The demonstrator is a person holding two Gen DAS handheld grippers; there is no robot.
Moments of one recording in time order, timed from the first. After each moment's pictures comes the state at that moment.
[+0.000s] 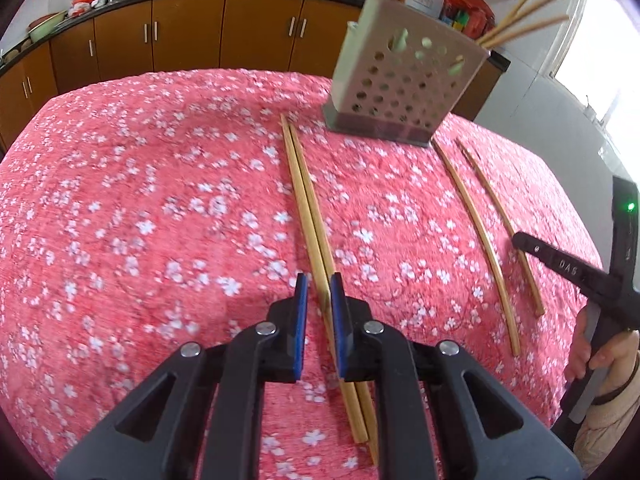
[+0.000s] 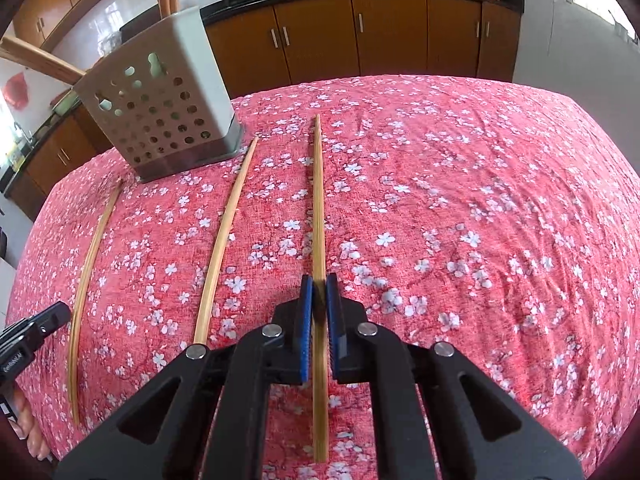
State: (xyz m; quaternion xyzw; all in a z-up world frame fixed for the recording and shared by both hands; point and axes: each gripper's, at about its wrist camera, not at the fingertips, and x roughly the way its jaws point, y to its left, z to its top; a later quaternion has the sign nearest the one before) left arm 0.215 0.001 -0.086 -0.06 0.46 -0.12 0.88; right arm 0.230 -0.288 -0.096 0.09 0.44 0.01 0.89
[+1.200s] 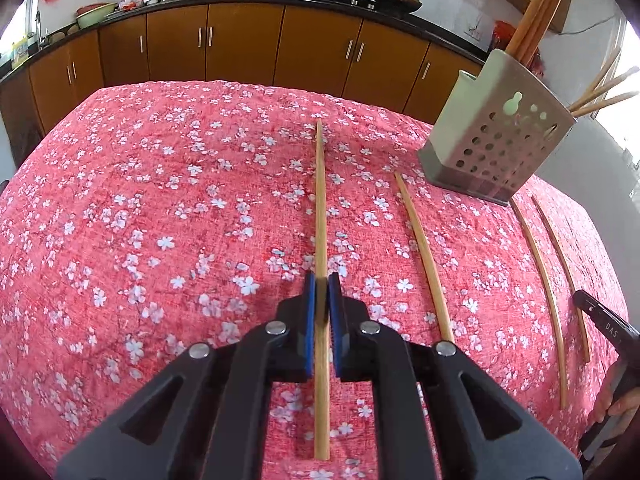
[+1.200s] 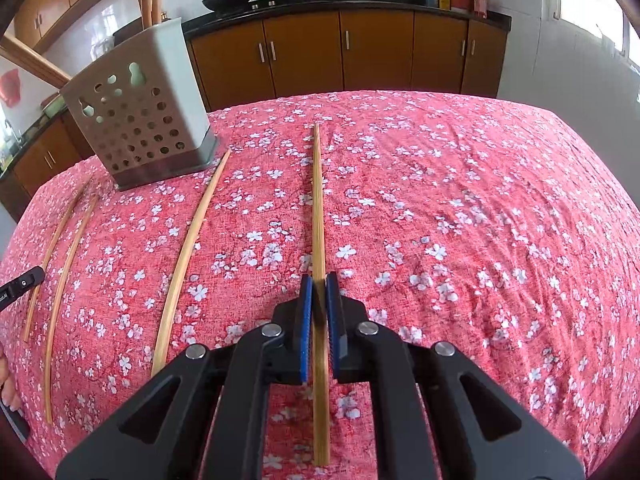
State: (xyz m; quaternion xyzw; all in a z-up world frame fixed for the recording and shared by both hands) left arm 0.246 0.059 -0.090 -0.09 0.42 -0.04 0.90; right arm 0.224 -0.302 -0.097 0.07 0.42 -0.02 0.91
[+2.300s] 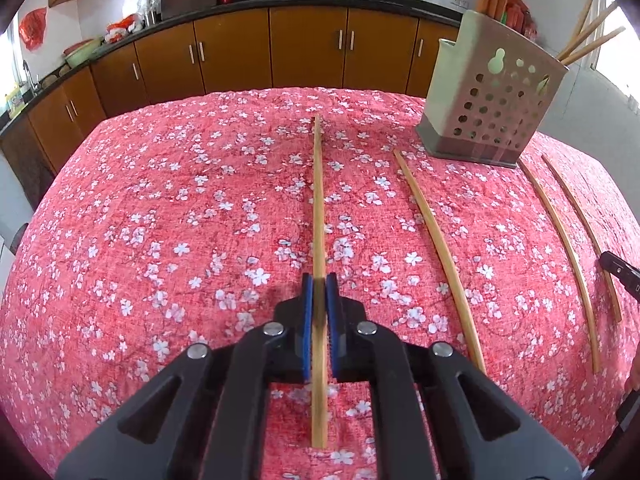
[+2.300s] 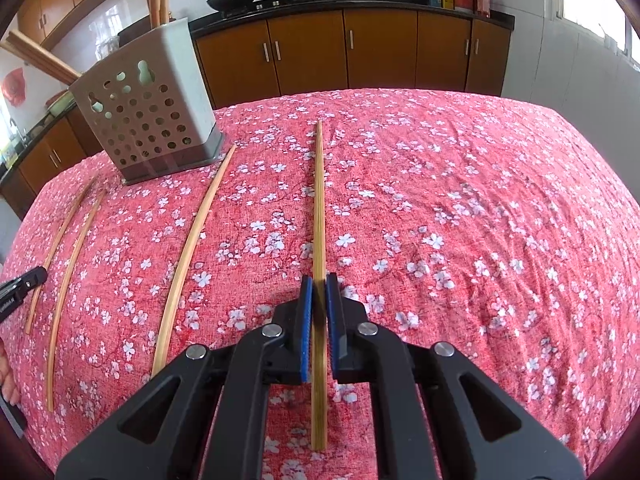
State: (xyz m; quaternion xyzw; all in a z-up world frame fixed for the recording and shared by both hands) left arm 0.237 0.046 -0.086 0.00 0.44 -0.02 0.90; right arm 0.212 -0.305 -0.093 0.07 0.41 -0.02 0.91
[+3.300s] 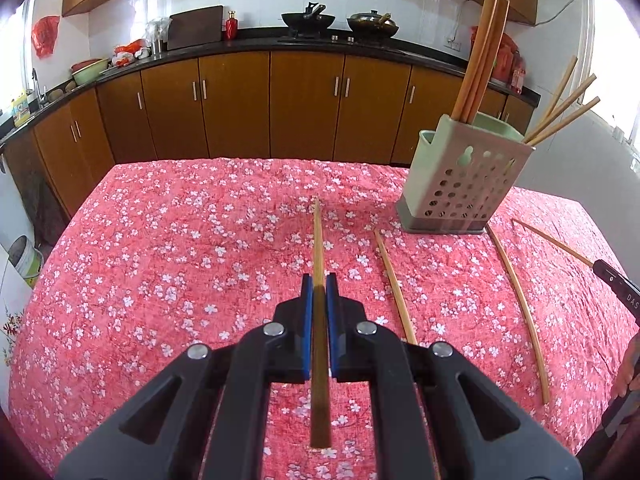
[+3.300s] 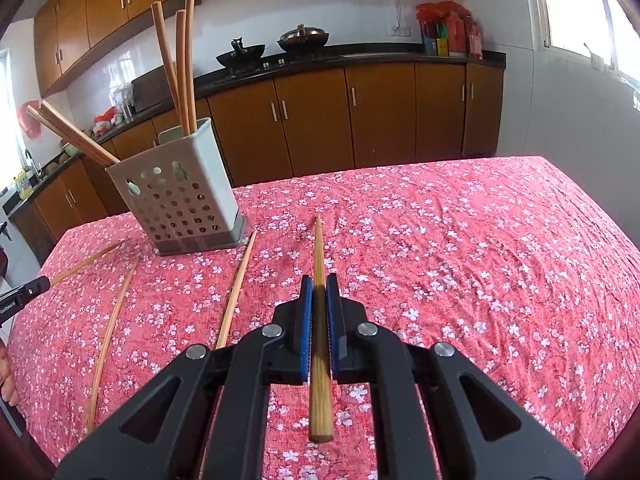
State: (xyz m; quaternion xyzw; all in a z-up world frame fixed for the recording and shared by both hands) left arm 0.226 0.051 -0.020 -0.02 0.37 -0.03 0.93; right arm 0.195 -0.314 -0.033 0.09 0.32 -0.01 0.94
